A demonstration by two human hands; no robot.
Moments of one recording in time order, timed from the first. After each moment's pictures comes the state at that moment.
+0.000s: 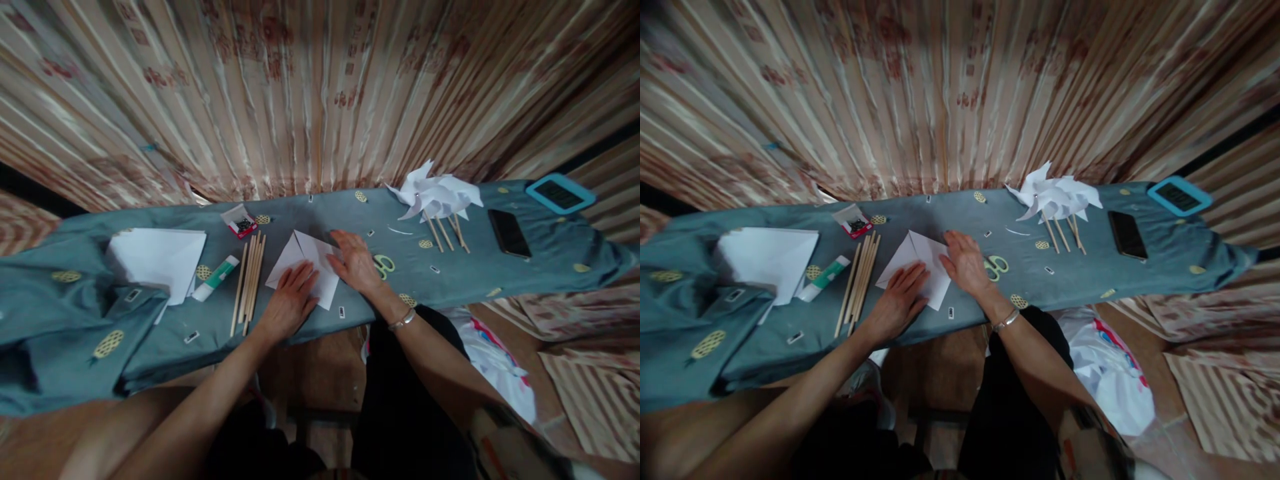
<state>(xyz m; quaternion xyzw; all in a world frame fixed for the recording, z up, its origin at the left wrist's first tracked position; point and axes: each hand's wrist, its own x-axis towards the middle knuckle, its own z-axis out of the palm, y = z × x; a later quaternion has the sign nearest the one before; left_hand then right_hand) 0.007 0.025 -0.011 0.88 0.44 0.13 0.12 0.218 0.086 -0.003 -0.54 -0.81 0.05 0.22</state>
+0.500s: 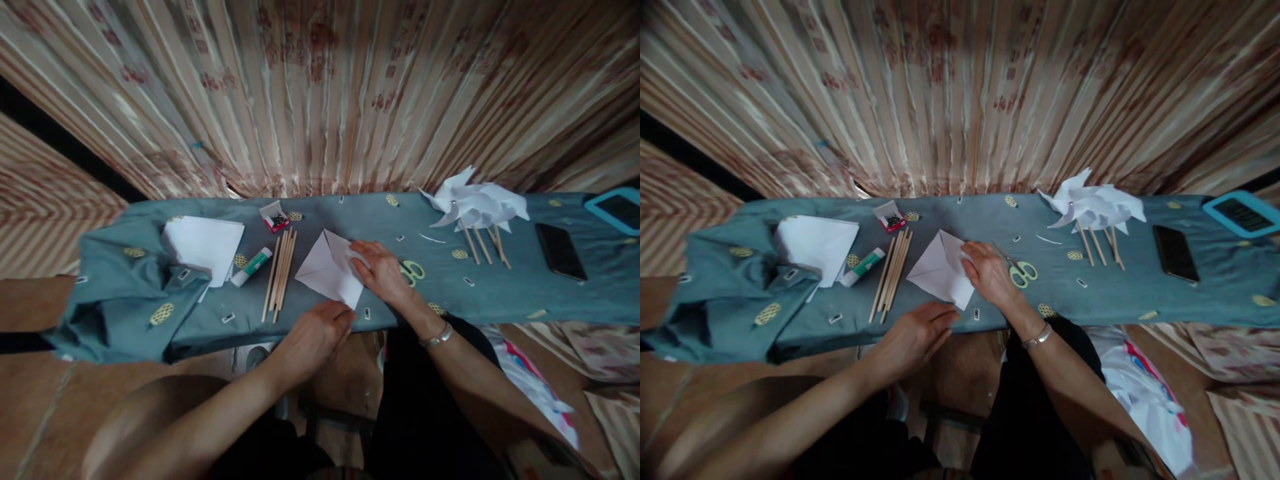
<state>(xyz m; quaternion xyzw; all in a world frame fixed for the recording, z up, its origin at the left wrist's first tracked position) 0.008 -0.036 0.045 0.89 0.38 0.17 0.19 0.207 0.075 0.002 -0.45 -0.84 0.08 0.29</state>
